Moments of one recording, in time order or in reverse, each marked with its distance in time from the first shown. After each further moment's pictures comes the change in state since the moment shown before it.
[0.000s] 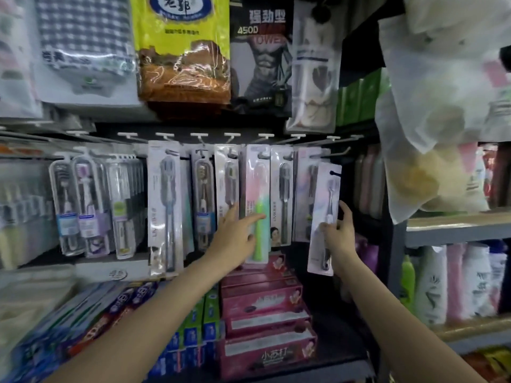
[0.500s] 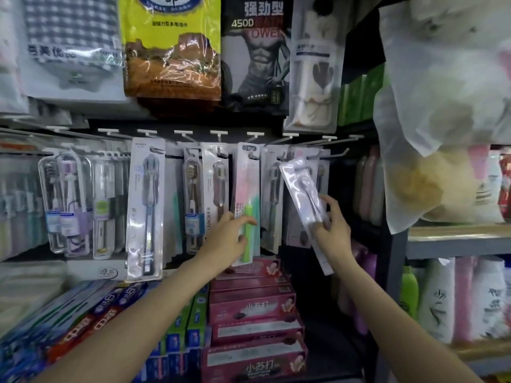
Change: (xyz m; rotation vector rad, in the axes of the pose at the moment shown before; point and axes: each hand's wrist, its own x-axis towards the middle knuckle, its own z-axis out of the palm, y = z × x) left_hand 0.022 -0.004 0.021 -0.037 0.092 0.036; right_hand 0.027 0.003 -0.008 -0.252 -0.170 -0.334
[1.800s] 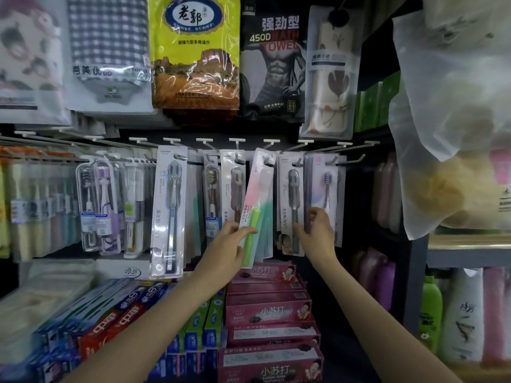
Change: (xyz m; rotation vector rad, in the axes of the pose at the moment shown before) left_hand -0.030 -0.017 -0.009 0.057 0.092 0.053; right_hand -0.002 -0.015 0.050 -0.141 -0.053 -0.026
